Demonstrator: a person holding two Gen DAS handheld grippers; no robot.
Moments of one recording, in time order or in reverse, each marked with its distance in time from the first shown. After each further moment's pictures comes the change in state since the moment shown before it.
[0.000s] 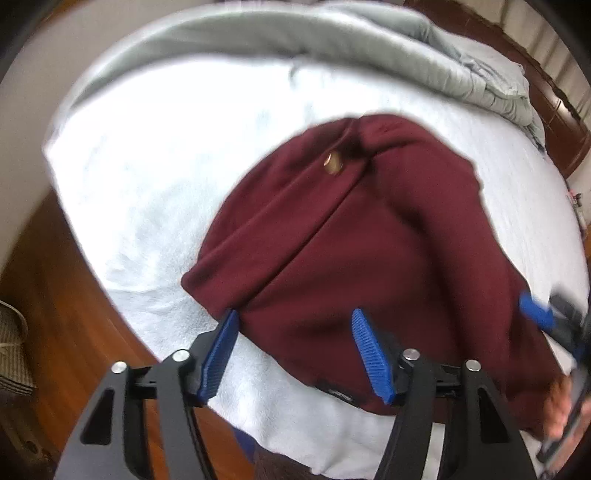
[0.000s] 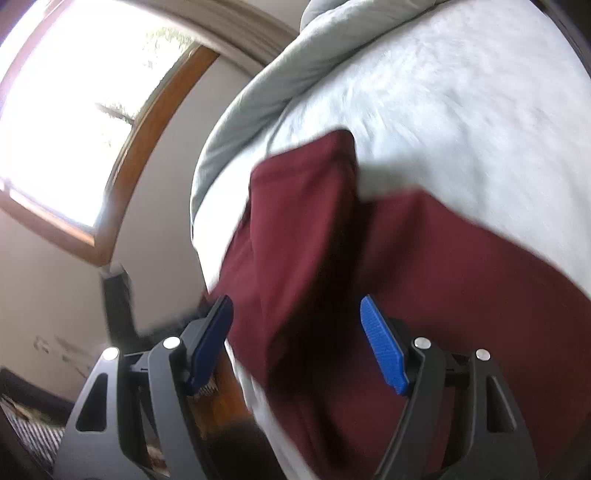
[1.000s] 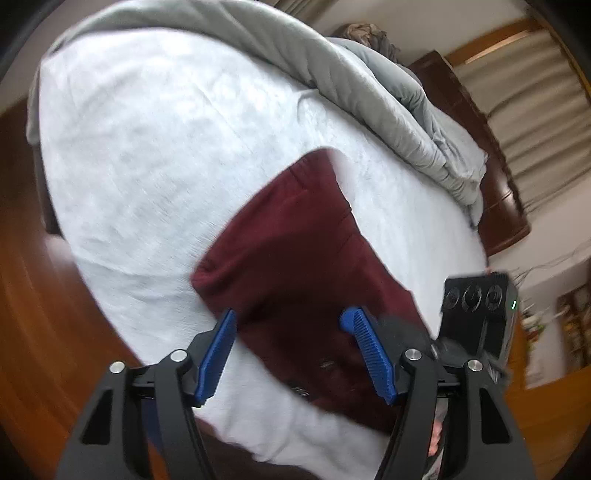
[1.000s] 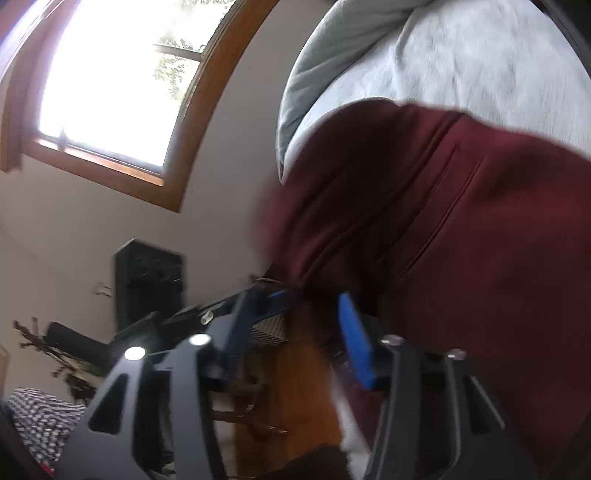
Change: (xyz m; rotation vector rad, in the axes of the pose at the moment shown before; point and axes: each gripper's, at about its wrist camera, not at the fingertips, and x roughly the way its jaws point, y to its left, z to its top) left arm -0.038 0.081 -0.008 -0.258 -0.096 -0.420; right arm 0.151 0.082 0.015 -0.079 0.283 0.352
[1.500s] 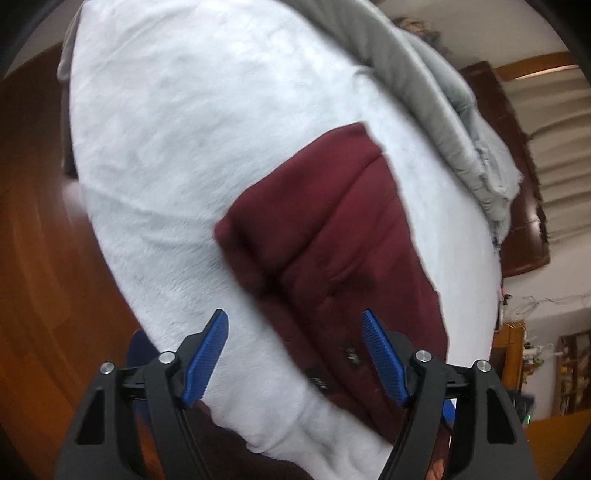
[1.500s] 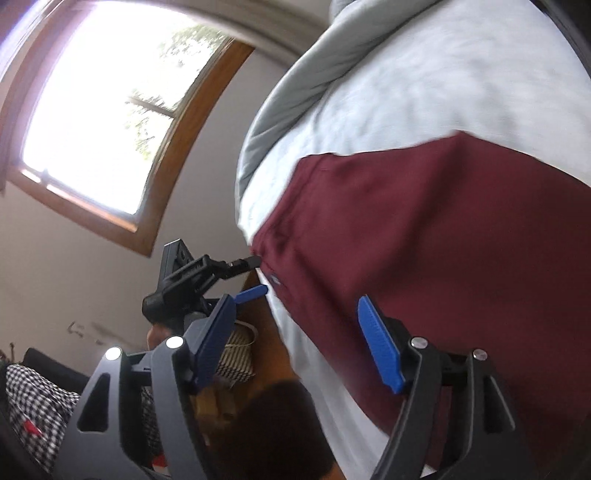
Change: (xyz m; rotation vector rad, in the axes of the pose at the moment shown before) left arm 0.036 0.024 -0.015 -0.178 0.082 0.109; right arm -0.161 -0.005 -0.119 0.058 -0.258 -0.200
